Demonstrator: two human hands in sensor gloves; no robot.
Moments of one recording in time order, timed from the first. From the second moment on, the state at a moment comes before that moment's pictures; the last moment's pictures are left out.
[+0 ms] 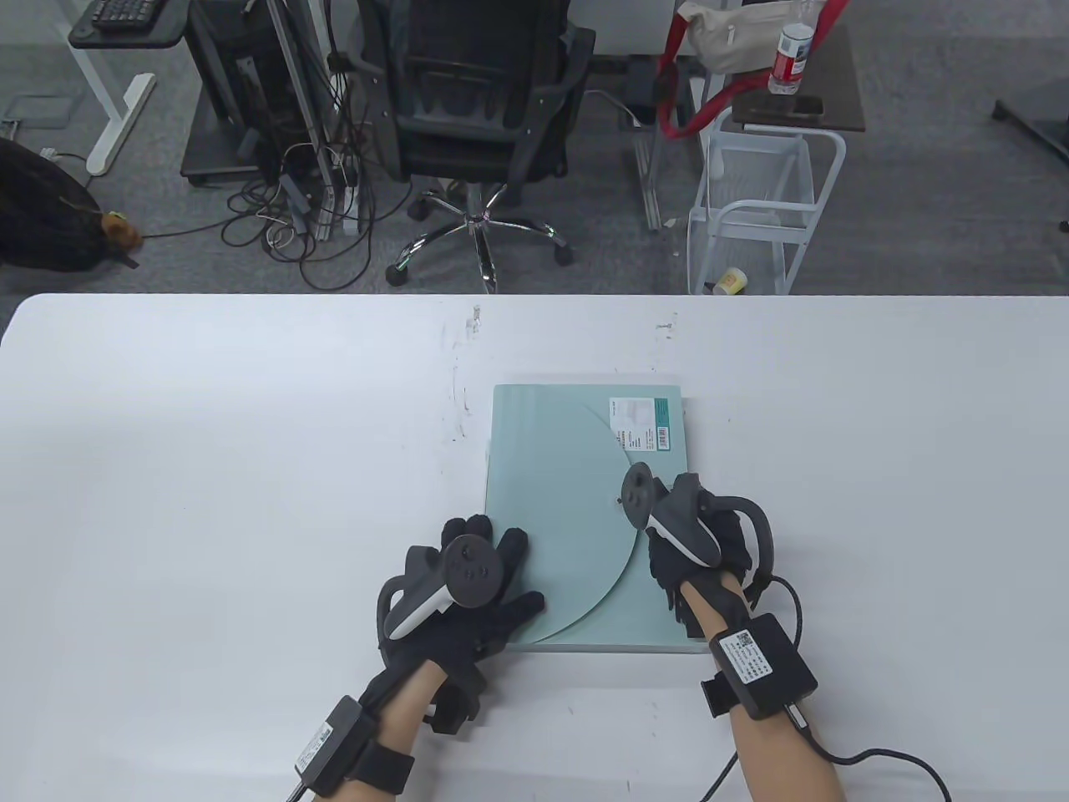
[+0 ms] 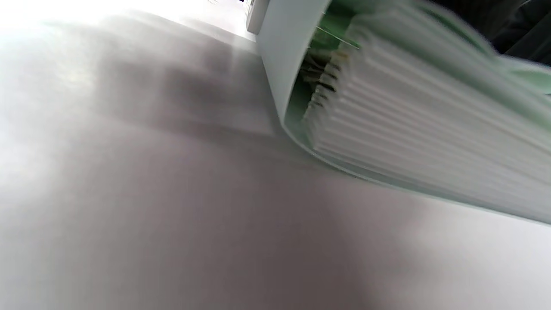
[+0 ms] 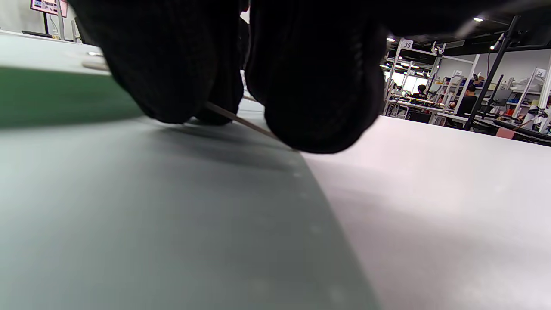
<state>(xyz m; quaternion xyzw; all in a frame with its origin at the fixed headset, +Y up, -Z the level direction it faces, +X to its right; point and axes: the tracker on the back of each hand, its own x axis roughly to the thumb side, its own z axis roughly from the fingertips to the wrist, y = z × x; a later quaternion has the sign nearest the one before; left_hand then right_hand) -0.127 -0.761 -0.287 -0.19 -0.11 0.17 0.96 0.122 -0.721 -0.355 0.05 -0.02 -1.00 0.06</state>
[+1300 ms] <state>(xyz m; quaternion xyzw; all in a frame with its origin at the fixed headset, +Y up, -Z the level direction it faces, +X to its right) -0.112 -0.759 -0.282 -0.21 -0.15 0.14 0.96 0.151 -0.740 -0.308 0.01 -0.08 -1.00 0.03</state>
